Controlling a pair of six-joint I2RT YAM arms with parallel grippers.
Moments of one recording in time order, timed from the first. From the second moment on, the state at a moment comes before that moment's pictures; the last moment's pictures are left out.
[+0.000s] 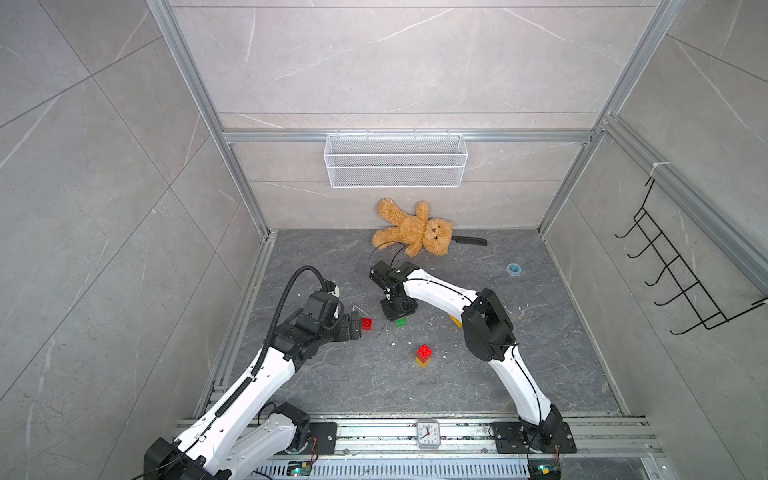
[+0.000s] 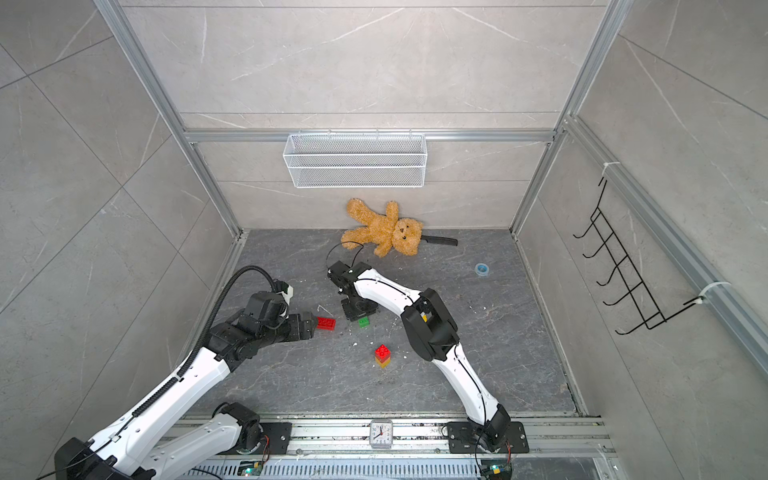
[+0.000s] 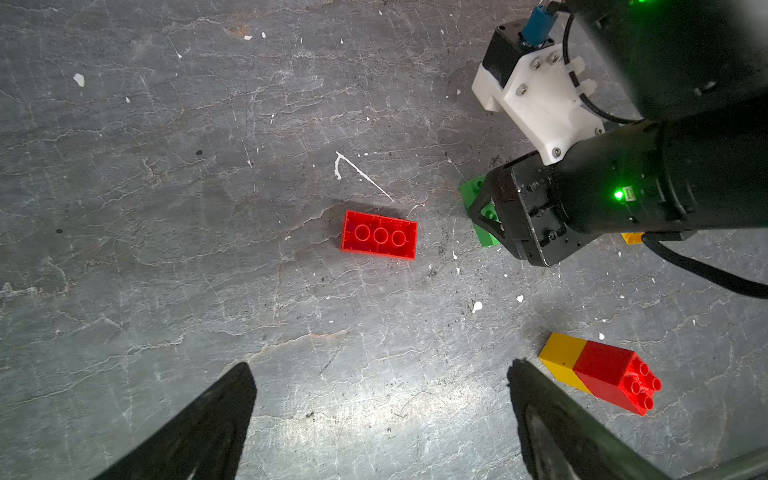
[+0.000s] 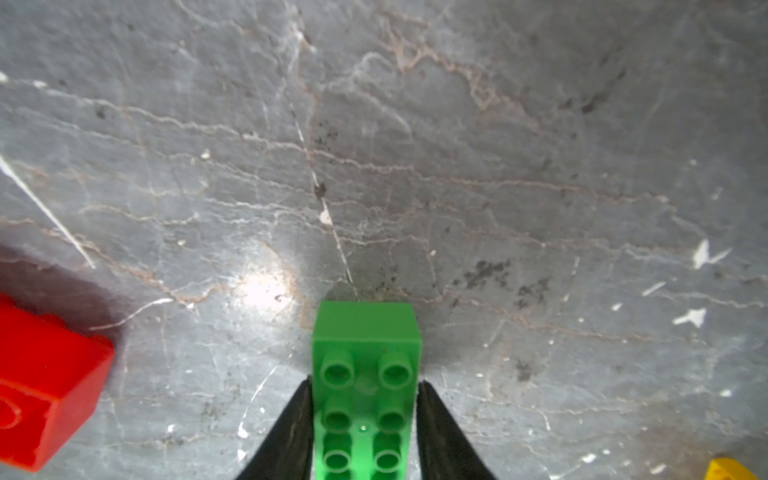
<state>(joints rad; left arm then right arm) -0.49 0.96 0.79 -0.70 -0.04 -0.46 0.80 2.39 2.06 -1.13 0.08 0.38</state>
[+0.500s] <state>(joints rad) -0.49 0.96 0.79 -0.70 -0.04 -0.46 0.80 2.41 2.11 -1.17 0.09 0.37</state>
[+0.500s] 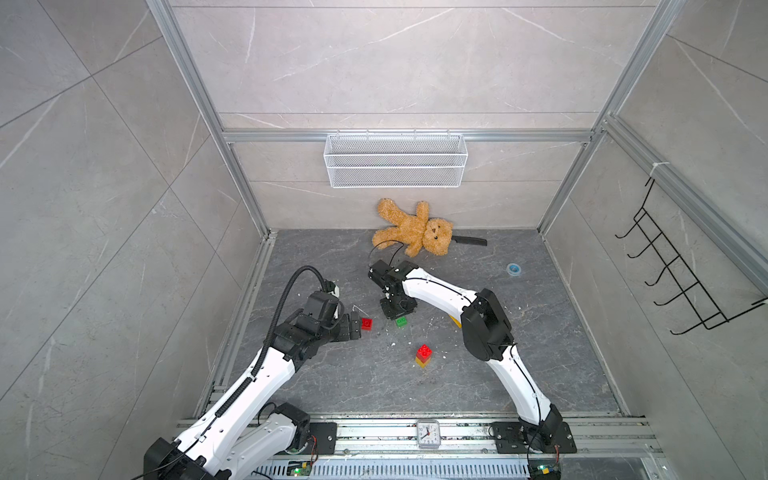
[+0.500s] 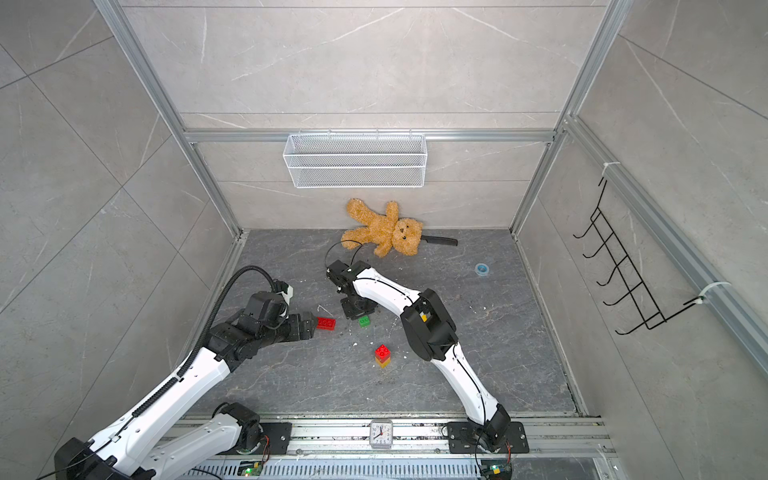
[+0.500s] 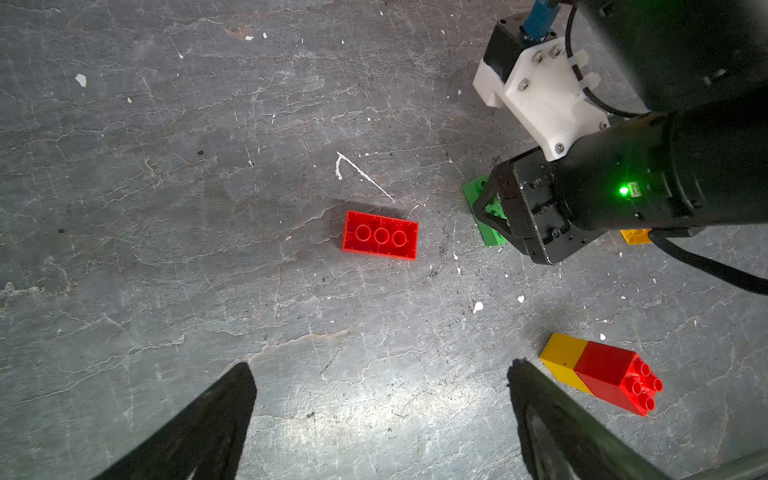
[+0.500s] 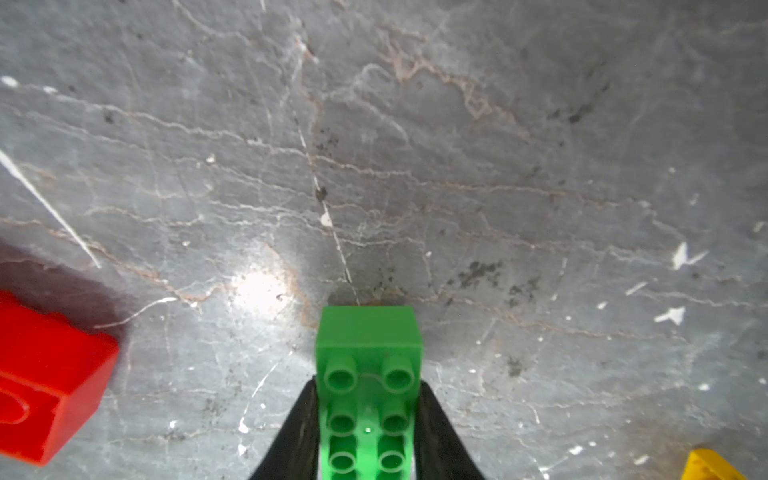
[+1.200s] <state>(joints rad) -0.49 0.96 0.79 -0.71 -0.04 -0.46 0.80 2.41 2.11 -1.19 0.09 0.35</state>
